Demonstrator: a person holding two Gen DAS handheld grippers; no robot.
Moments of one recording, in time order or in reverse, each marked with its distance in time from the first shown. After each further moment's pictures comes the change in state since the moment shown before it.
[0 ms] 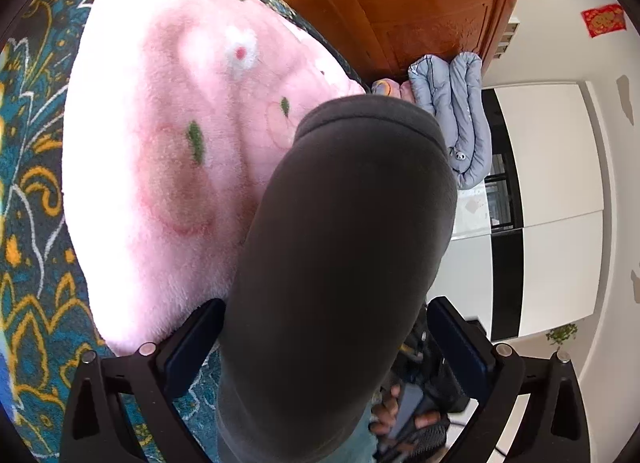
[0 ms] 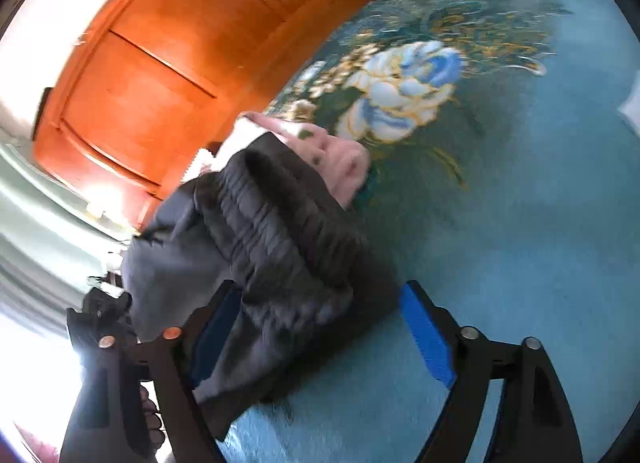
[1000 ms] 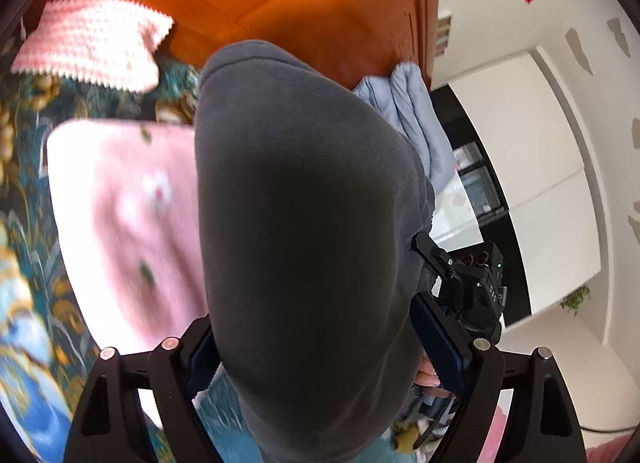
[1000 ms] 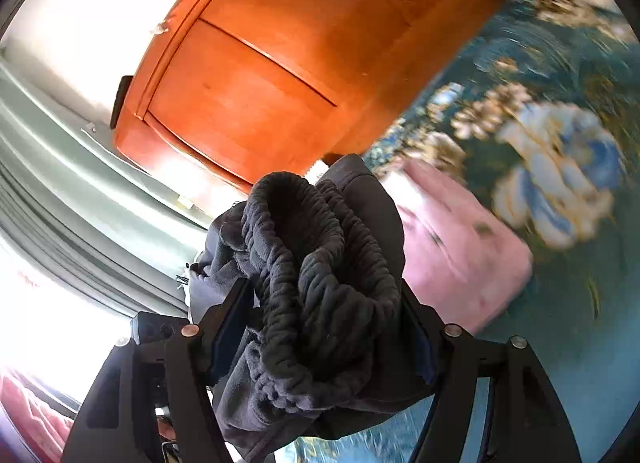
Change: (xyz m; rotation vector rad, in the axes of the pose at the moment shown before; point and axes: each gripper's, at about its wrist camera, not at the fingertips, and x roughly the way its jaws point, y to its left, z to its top) left arm -0.054 -0.061 0.039 0.207 -0.141 -0.010; right arm 0.019 0.101 0.102 -0.153 0.089 0.266
